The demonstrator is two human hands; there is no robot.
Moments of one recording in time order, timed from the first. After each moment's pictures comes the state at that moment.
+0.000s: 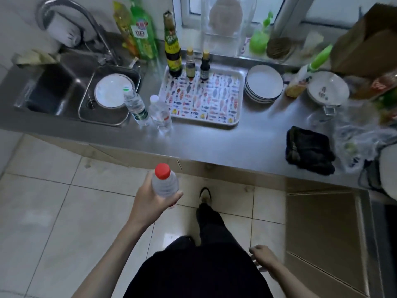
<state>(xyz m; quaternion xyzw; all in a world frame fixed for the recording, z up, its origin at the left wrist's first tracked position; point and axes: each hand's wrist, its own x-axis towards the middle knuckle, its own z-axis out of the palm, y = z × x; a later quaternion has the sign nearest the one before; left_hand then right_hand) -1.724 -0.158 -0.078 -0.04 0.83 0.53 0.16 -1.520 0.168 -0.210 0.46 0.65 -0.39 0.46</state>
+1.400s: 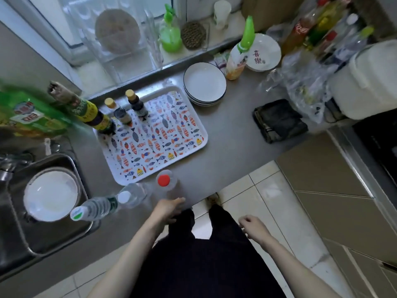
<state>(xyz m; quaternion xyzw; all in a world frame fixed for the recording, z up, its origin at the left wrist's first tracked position) -1.975 -0.084 -0.179 -0.14 0.70 0.32 0.62 -1.710 0.071 -0.182 0.62 0.54 -0.51 0.26</state>
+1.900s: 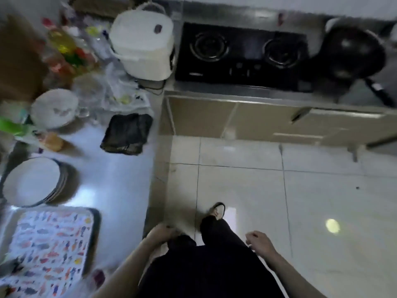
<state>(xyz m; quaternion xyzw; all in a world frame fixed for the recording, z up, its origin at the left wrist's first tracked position) -1.802 0.077 -0.160 0.53 0.60 -0.27 0.53 -1.498 -0.067 -0.171 0.81 0.17 -0.56 -0.01</state>
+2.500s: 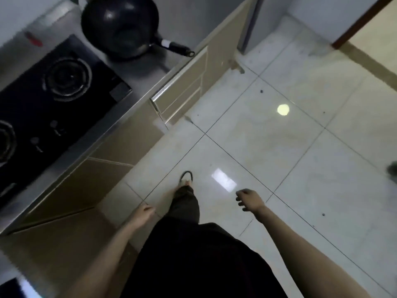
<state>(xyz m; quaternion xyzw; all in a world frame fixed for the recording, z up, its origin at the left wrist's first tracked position) -1.354 0.183 -0.166 0.66 0.47 -0.40 0.43 -1.189 -0.145 -0.174 0.77 -0.21 -0.50 -0.34</state>
